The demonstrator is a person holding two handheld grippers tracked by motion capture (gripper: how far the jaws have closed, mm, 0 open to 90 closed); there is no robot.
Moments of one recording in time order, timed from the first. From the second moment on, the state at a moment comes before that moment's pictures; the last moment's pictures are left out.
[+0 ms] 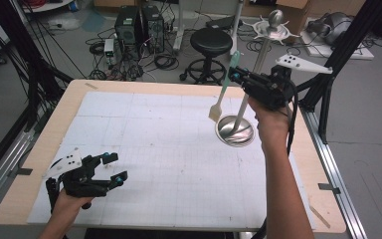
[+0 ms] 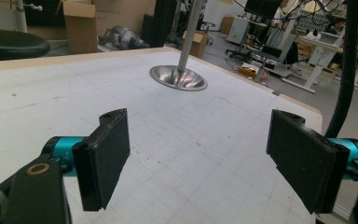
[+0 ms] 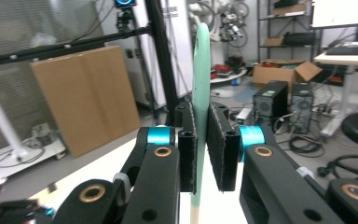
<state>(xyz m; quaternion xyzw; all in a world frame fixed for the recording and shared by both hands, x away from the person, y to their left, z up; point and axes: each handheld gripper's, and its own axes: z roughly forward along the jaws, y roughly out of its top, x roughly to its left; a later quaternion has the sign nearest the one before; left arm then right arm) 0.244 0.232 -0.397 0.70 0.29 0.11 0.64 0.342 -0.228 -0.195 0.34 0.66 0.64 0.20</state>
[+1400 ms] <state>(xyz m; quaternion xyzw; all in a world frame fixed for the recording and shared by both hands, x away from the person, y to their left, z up) 0.245 0.235 -0.397 0.70 0.29 0.11 0.65 0.354 -0.254 -0.196 0.43 0.61 0.61 0.27</state>
